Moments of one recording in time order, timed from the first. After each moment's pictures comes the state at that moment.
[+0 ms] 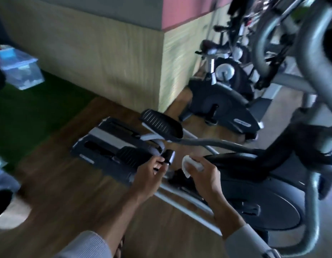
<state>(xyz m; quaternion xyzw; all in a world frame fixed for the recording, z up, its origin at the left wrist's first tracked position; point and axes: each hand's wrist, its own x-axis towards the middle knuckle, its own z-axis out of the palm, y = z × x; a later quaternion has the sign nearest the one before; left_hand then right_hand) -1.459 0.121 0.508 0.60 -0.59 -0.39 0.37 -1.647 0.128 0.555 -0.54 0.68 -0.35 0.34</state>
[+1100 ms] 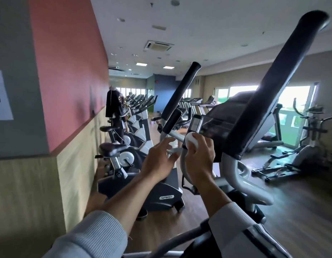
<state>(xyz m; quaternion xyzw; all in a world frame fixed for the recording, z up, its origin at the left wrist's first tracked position) -1.576 -0.170 0.830 0.18 -0.85 -0.25 0.42 -1.676 -0.089 0.829 -0.35 0.66 -0.63 -0.19</state>
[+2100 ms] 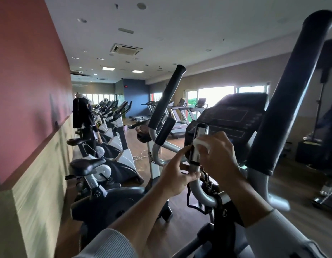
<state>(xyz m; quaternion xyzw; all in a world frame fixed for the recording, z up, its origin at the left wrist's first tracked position) -1.638 -0.232 0.814 0.02 -0.85 -0.43 0.31 -1.697 -0.095 0.870 -0.40 0.74 -0.42 -0.34</state>
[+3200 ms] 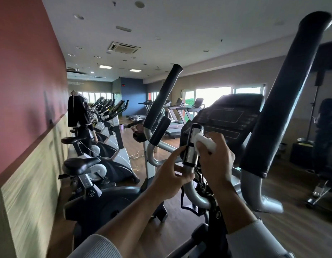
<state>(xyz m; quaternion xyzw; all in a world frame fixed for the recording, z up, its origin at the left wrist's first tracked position) -1.630 -0.225 0.820 0.03 -0.85 -0.43 0.30 -1.712 -0.108 0.853 -0.28 0.67 -0.61 -0.32</state>
